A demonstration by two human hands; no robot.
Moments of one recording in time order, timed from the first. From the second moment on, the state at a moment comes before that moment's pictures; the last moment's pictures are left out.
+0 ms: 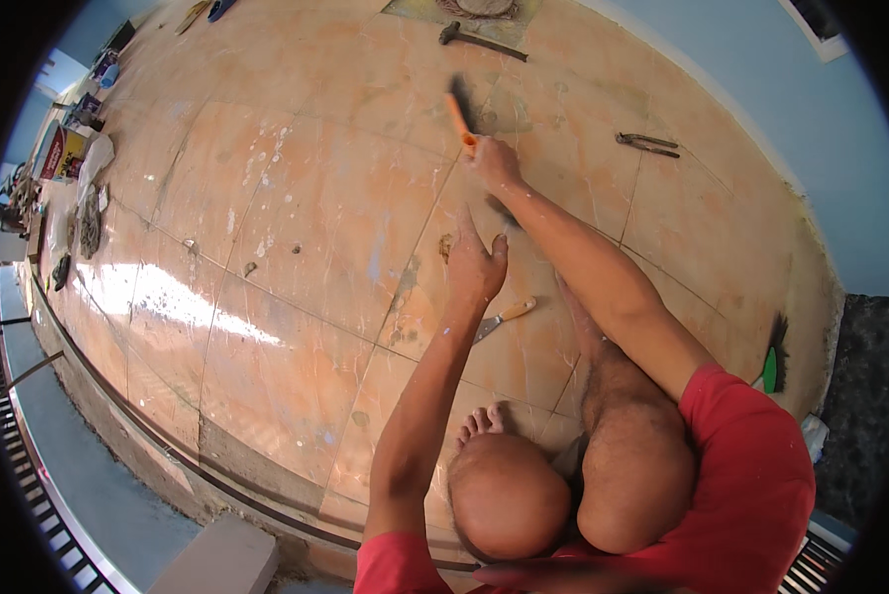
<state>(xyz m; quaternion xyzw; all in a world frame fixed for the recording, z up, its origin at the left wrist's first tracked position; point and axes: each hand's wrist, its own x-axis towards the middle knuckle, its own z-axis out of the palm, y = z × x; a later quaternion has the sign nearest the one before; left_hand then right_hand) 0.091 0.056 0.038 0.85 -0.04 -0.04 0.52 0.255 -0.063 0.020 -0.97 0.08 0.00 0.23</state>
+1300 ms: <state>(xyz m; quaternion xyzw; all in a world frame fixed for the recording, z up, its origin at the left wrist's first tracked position) 0.152 -0.037 0.010 0.87 0.06 -0.14 0.48 0.193 -0.389 0.000 -0.98 0.19 -0.08 -0.03</state>
